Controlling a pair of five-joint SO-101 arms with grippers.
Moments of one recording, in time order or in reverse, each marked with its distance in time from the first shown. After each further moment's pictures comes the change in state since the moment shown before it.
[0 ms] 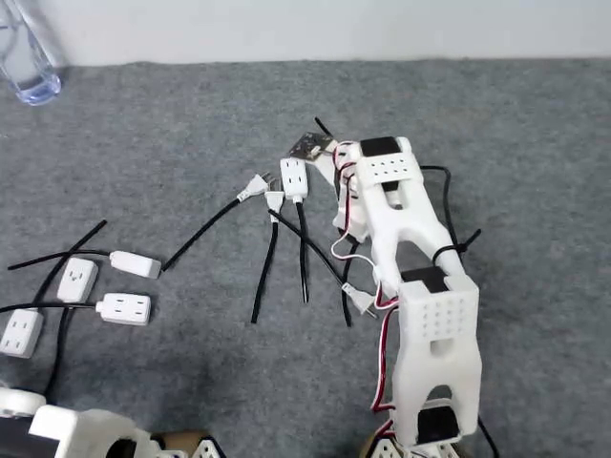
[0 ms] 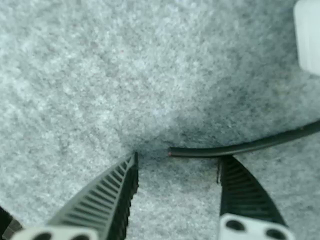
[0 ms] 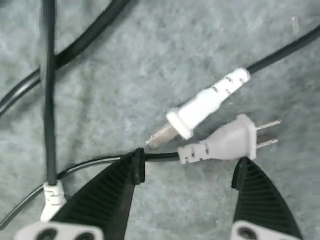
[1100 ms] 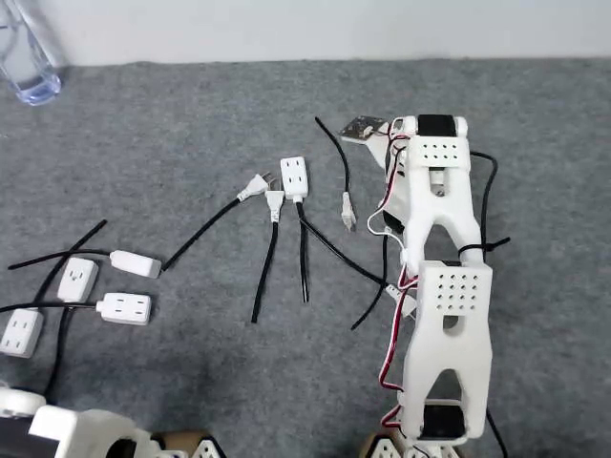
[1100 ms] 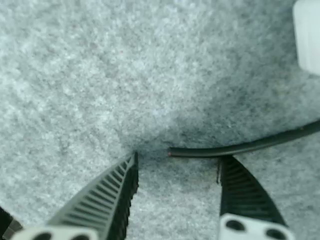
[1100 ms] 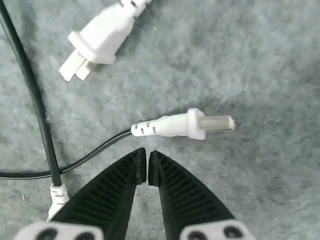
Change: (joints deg) left arm 0.3 0.0 0.0 0.0 0.0; right arm 10.3 12.1 -28.7 19.2 5.5
